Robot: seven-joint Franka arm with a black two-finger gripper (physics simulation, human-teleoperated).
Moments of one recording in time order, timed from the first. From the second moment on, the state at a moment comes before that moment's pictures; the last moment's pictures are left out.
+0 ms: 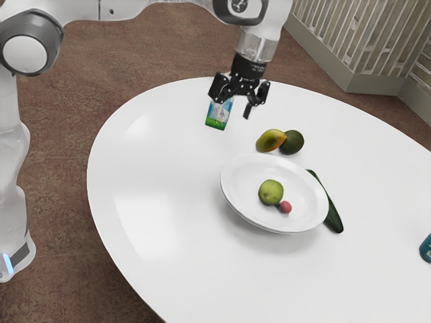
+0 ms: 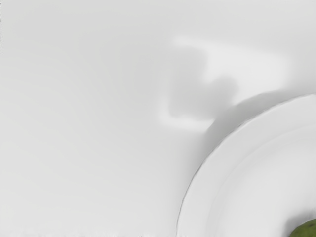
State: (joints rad) arm -0.20 0.01 0.20 -1.49 -0.14 1.38 -1.83
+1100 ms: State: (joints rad) arm -0.07 -0.04 -0.09 -1.67 -0.02 1.64 -1.68
